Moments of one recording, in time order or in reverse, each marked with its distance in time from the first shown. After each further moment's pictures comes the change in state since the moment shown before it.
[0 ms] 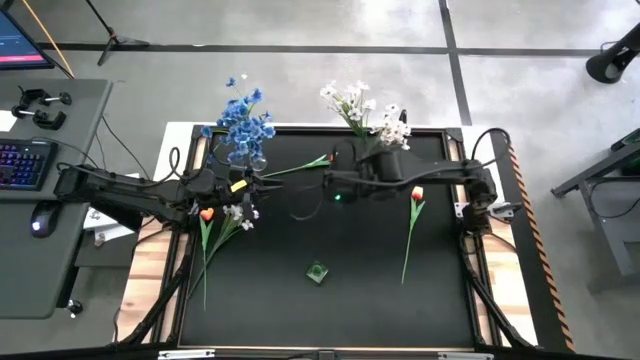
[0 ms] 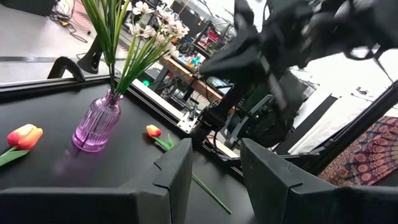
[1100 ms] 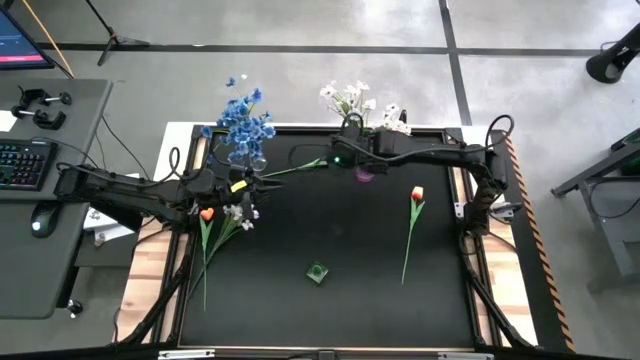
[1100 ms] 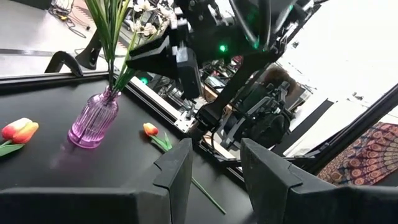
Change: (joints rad) left arm 0.000 0.000 0.000 0.001 0.003 -0.037; right arm -0.239 -0.112 -0.374 0.381 -0.011 0.055
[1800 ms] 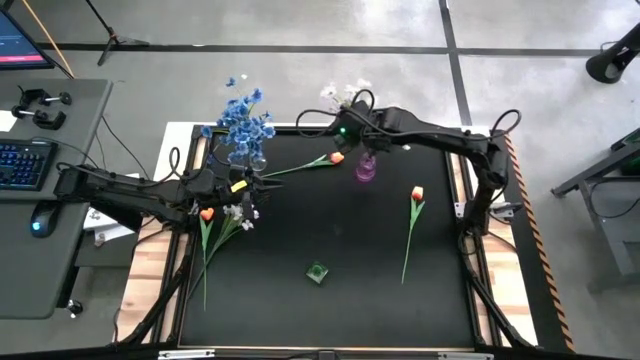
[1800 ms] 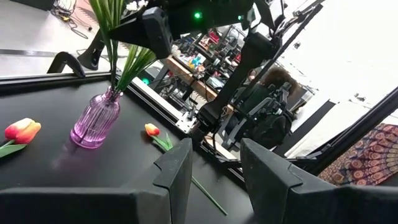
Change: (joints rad) left arm 0.000 0.000 0.000 -0.001 -0.007 -0.001; right arm -0.158 0.004 0.039 0.007 -0.019 -0.047
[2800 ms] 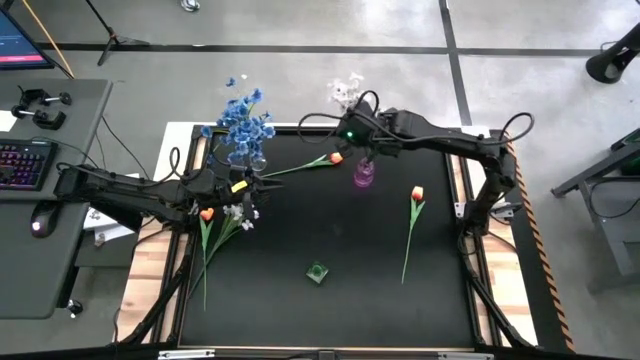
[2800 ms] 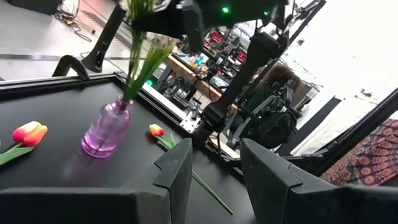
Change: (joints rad) left arm 0.000 0.000 0.000 -0.008 -0.010 0.026; right arm 0.057 -0.069 0.000 0.016 0.009 -0.020
